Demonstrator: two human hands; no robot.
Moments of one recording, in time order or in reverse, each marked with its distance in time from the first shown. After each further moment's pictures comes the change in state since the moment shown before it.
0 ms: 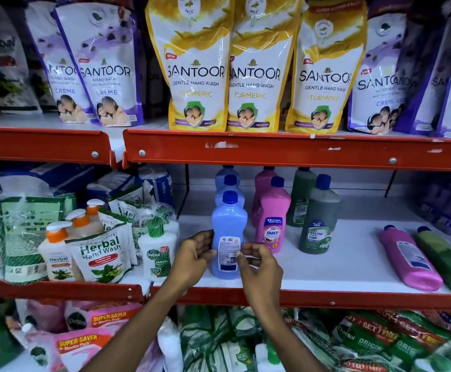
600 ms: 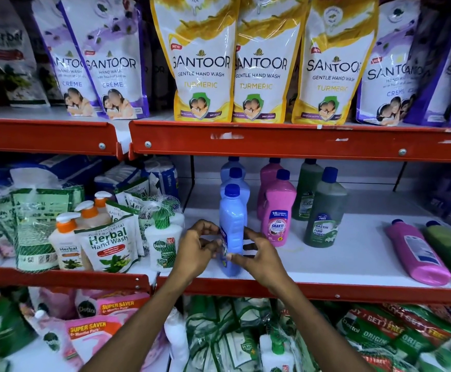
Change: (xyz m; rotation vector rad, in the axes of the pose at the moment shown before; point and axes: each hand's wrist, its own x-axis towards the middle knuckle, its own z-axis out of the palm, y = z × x) left_hand -0.001 0.003 -0.002 0.110 0.104 0.009; right_hand 0.032 0.004 -0.006 -0.045 -0.499 -0.082
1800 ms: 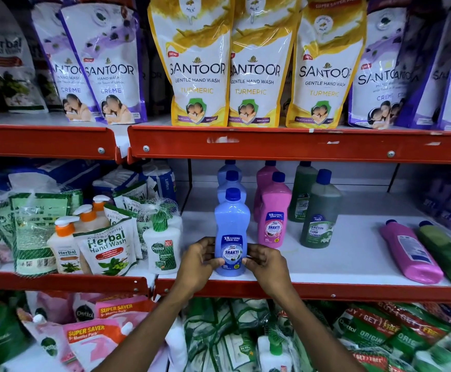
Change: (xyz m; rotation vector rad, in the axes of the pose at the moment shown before) left_hand -0.015 -0.017 0.013 -0.101 -0.099 -0.041; right_hand -0.013 0.026 -0.007 -0.011 0.130 0.141
